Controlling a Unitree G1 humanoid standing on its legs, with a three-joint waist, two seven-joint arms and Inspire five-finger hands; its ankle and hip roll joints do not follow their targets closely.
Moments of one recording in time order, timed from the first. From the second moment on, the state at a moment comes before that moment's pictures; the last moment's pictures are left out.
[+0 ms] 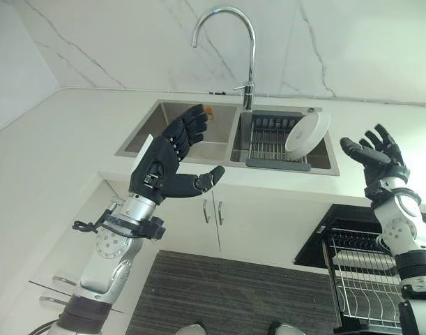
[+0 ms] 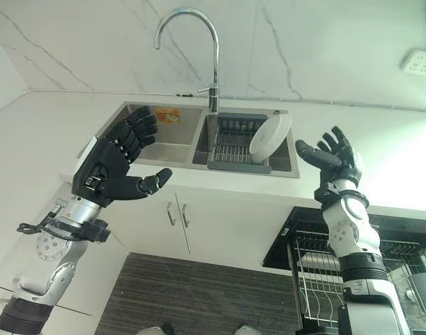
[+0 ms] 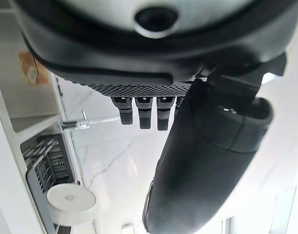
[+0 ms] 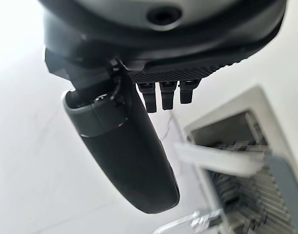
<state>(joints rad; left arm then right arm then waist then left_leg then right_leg) -0.14 0.59 -0.12 -0.19 -0.51 -0.22 -0.10 -0.48 -0.67 -0.05 0.49 0.91 0.05 -0.22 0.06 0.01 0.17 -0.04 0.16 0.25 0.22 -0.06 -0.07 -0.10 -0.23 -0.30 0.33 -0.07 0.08</state>
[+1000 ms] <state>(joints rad) -0.14 0.63 -0.16 -0.16 -0.55 -0.19 -0.14 -0.64 -0.77 0.02 0.75 0.95 0.17 -0.11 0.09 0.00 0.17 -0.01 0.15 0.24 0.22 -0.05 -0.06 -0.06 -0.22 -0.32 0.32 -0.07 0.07</state>
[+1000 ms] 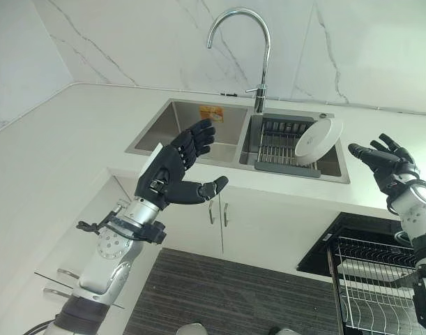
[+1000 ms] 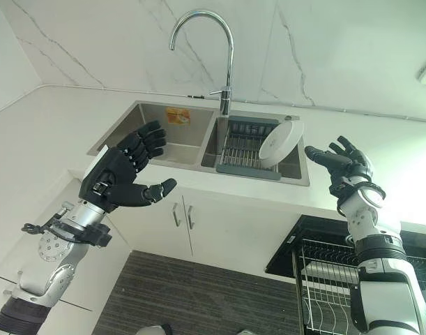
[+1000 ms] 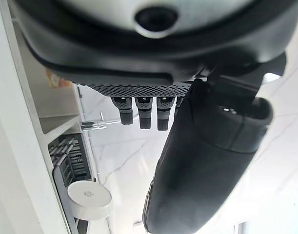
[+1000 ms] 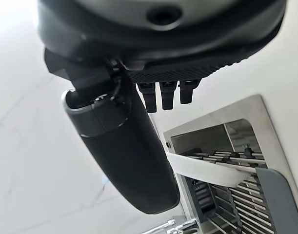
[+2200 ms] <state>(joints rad) -0.12 0.69 -0.16 -0.16 -0.59 -0.13 -0.14 -0.77 -0.76 0.07 0.88 1.03 0.20 -0.11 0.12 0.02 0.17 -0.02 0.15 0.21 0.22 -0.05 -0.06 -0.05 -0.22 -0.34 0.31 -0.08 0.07</state>
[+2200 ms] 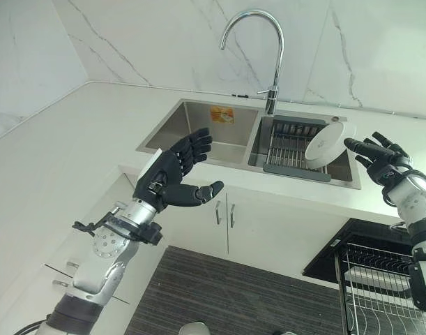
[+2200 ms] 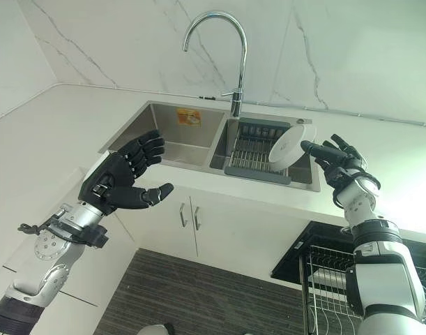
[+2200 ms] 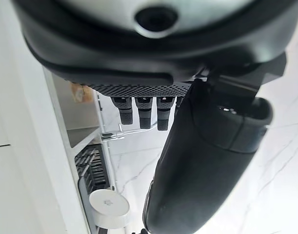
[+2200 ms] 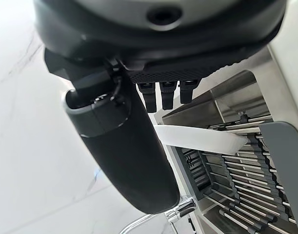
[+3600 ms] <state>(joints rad) -0.02 0.69 -0.16 -0.16 -0.62 -0.11 -0.14 -0.81 -0.78 0.11 0.92 1.03 0.23 -0.09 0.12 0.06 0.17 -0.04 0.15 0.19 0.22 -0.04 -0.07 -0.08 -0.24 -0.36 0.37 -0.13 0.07</state>
